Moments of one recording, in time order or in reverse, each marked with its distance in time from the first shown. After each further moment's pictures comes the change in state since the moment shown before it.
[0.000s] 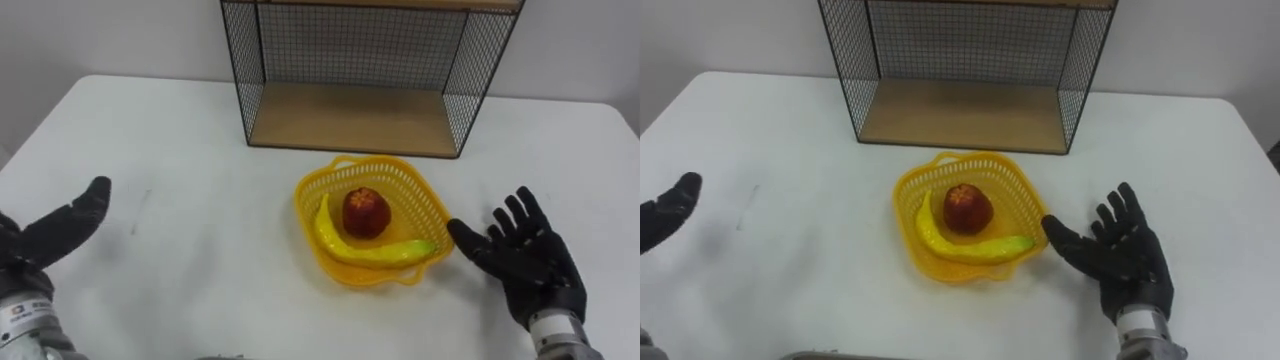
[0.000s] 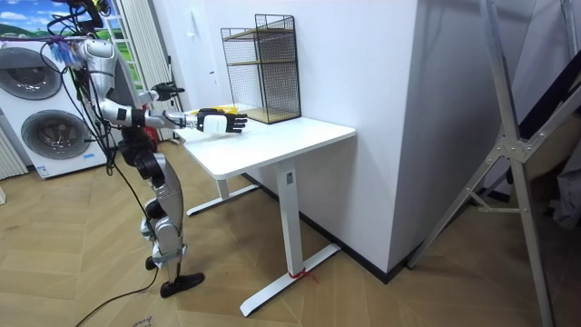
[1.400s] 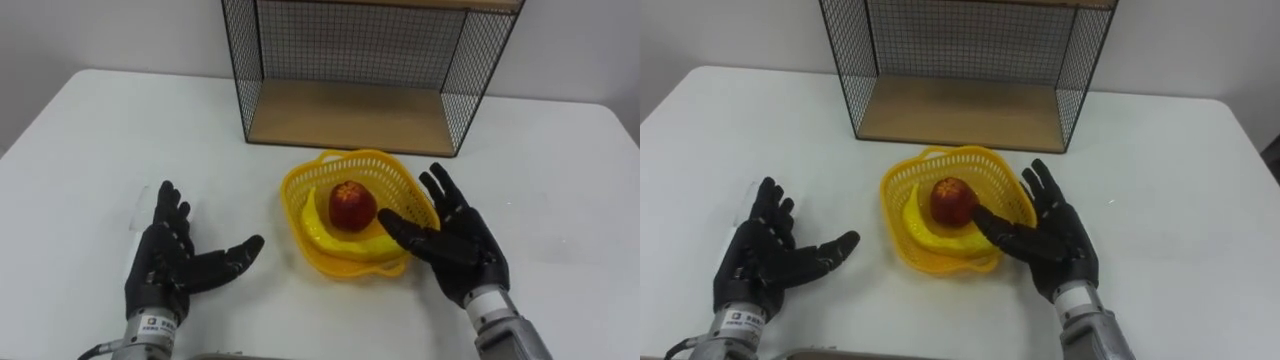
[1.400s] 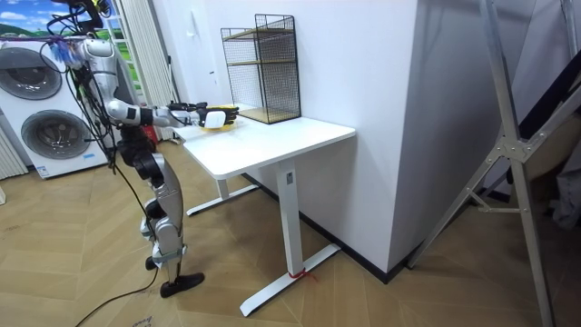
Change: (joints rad) left arm -0.009 -0.022 -0.246 0.206 -0.057 0.007 -0.332; right arm -0.108 0.036 0.160 0.104 0.045 -0.020 0.161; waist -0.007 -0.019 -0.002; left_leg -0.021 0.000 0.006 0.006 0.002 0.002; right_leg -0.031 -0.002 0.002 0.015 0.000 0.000
